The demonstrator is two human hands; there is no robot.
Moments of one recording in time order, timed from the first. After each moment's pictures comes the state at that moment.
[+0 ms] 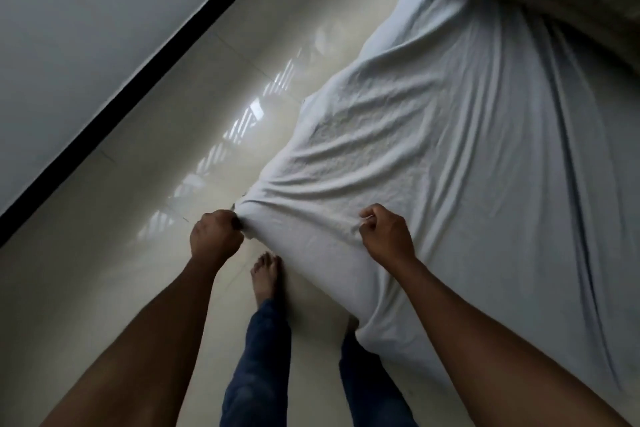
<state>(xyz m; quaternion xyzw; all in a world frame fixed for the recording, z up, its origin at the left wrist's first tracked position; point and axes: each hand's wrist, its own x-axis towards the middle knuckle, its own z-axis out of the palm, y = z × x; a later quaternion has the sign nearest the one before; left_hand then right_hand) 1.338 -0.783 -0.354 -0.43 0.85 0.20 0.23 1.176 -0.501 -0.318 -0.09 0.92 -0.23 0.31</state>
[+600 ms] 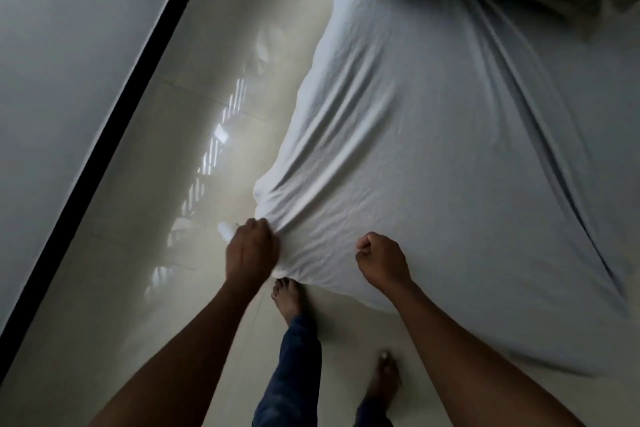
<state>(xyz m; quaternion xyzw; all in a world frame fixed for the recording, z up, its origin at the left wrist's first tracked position) 1.292 -0.794 -0.326 -0.17 0.95 0.21 0.13 1.241 -0.535 -0.306 0.06 0.92 -0.21 0.34</state>
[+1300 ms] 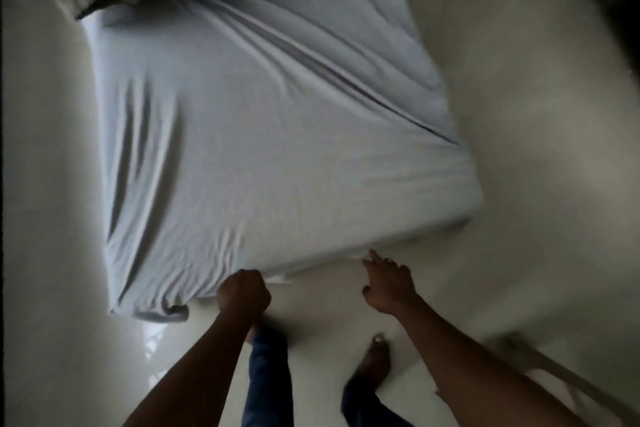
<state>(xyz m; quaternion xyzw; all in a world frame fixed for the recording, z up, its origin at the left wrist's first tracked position) 1.346 -0.546 -0.288 0.06 0.91 -0.05 0.41 1.444 -0.273 -0.286 0.15 0.88 -0.12 0.43</state>
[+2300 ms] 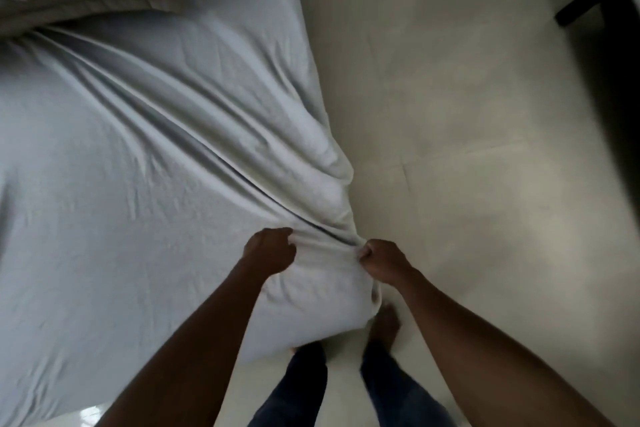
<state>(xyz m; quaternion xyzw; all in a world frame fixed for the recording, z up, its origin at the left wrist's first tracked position) 1.174 -0.092 -0.290 0.16 0.89 0.08 0.42 1.285 0.143 -0.306 0.28 0.84 -0.25 0.39</state>
